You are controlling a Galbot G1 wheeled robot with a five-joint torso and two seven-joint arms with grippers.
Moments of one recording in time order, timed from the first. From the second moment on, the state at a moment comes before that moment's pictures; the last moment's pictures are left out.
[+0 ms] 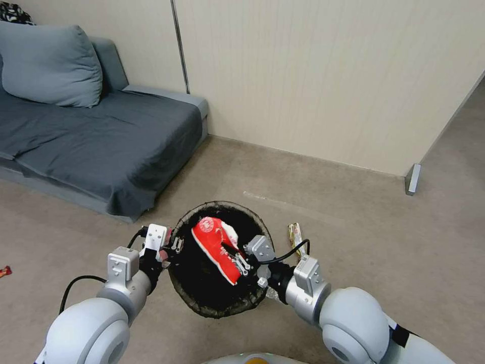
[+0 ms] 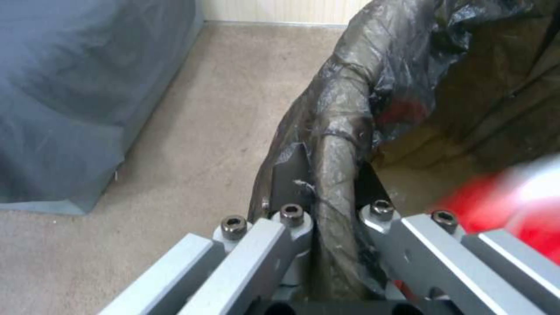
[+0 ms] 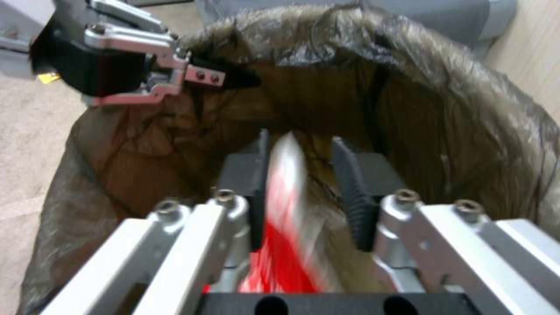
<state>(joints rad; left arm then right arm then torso) 1.63 -1.11 -0.55 -2.44 -0.45 0.67 -0.13 -1.15 0.96 -0.15 2.30 0.43 -0.51 0.03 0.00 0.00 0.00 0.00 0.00</state>
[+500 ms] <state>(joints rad) 1.63 -1.11 -0.55 -2.44 -0.44 0.67 -0.13 -1.09 0.96 -0.12 2.33 0.49 -0.52 0.04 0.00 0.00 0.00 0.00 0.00</state>
